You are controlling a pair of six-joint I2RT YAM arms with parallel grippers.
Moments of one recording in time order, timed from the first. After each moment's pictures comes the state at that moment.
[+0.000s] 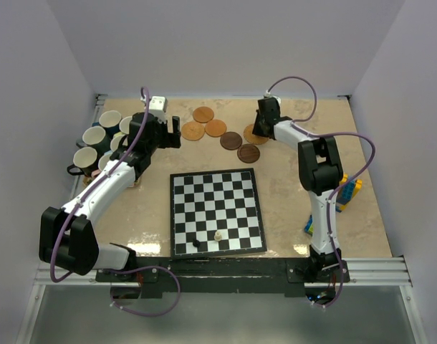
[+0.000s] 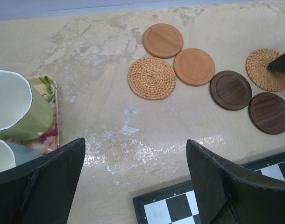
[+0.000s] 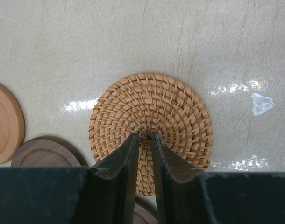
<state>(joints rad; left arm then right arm) -0.31 1.36 1.02 -0.07 -0.12 -0.13 0.30 2.26 1.70 -0.21 0.16 0.46</state>
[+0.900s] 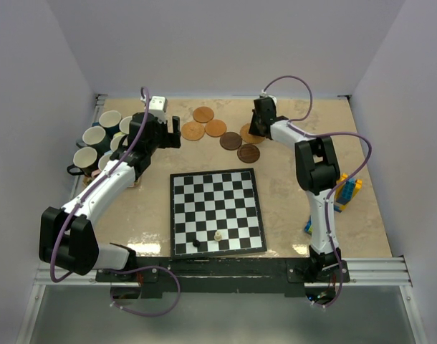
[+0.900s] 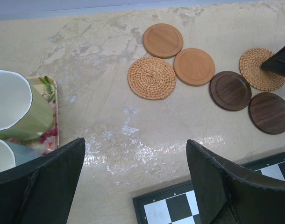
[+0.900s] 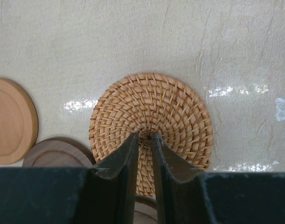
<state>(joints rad) -0.31 1.36 1.02 -0.07 -0.12 -0.13 0.32 2.28 1.74 -0.22 0.16 0.46</state>
